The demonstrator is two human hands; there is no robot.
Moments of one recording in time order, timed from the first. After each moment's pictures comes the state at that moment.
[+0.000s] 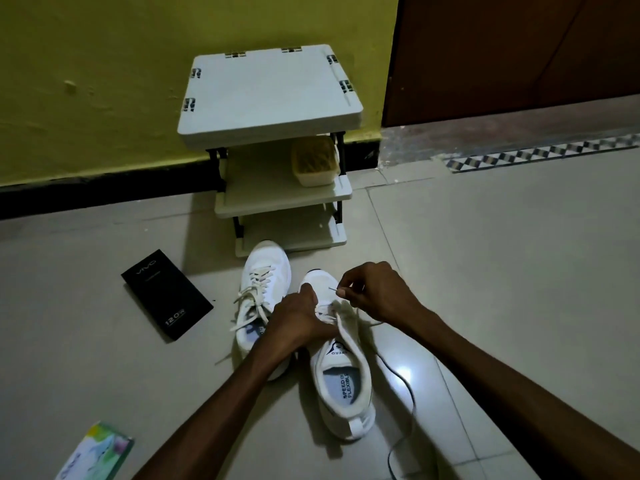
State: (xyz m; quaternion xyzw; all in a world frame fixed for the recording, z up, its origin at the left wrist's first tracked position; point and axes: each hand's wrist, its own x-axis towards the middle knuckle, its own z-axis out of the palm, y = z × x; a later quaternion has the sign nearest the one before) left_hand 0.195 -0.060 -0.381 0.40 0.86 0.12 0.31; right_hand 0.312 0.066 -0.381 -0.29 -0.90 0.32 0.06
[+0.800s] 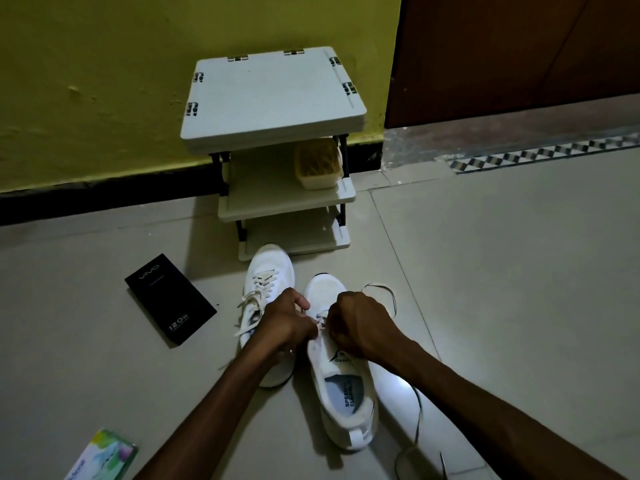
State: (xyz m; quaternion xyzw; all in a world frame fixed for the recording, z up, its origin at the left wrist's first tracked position) left_hand 0.177 -0.073 -0.391 0.18 0.83 0.33 0.41; right_hand 0.300 0.022 -0.402 -0.27 -0.94 0.23 -0.01
